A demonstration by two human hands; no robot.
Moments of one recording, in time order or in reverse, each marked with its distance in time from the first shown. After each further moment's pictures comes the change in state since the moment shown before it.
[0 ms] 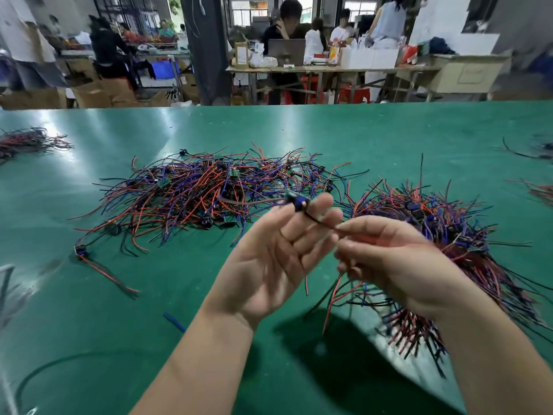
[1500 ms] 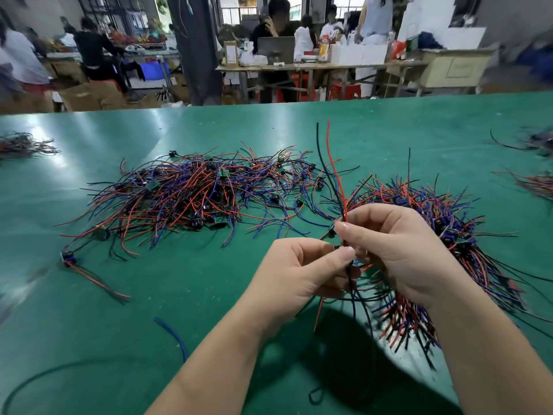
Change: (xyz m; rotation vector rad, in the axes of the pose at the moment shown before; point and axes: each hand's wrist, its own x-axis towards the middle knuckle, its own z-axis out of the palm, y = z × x) left_hand 0.005 -0.034 0.009 0.695 0.201 -0.105; right_hand 0.004 -0.001 -0.007 -0.166 0.186 -0.186
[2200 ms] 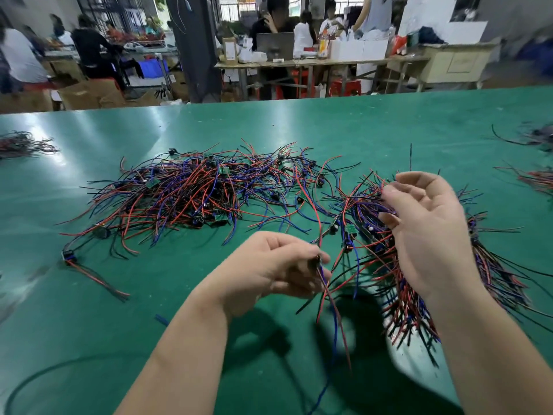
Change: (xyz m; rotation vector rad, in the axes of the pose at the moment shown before) left_hand 0.001 0.011 -0.039 0.029 -0.100 -0.219; right_hand 0.008 -0.001 -0.007 0.140 0.438 -0.175
